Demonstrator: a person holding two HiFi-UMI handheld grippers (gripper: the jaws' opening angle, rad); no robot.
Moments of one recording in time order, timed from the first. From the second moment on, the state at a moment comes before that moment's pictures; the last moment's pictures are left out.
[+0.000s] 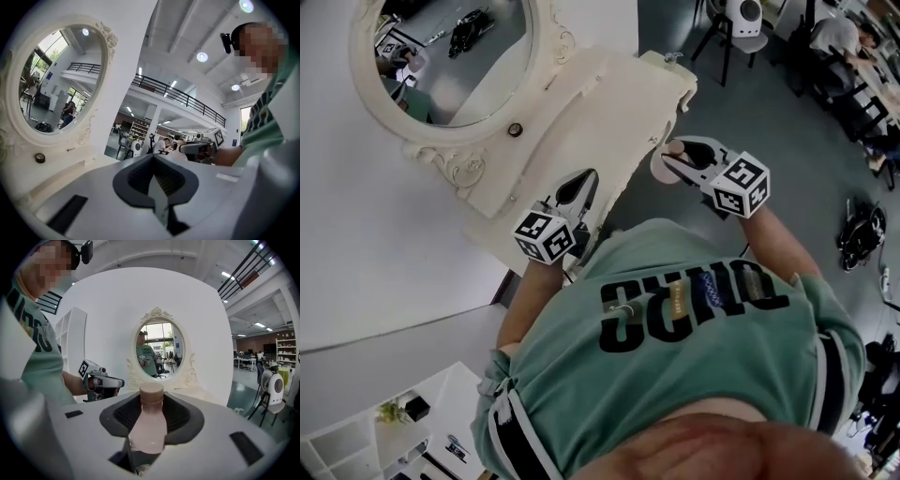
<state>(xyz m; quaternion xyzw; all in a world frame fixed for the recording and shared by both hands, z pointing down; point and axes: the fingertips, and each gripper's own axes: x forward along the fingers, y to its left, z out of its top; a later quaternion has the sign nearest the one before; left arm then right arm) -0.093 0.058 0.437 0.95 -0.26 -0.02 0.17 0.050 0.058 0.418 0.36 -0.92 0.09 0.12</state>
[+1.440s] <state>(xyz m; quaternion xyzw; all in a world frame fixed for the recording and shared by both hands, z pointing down) -0.053 -0.205 0.482 0.89 -0.41 -0.01 0.21 0.094 -0.262 0.432 0.25 -0.96 0.09 0.13</state>
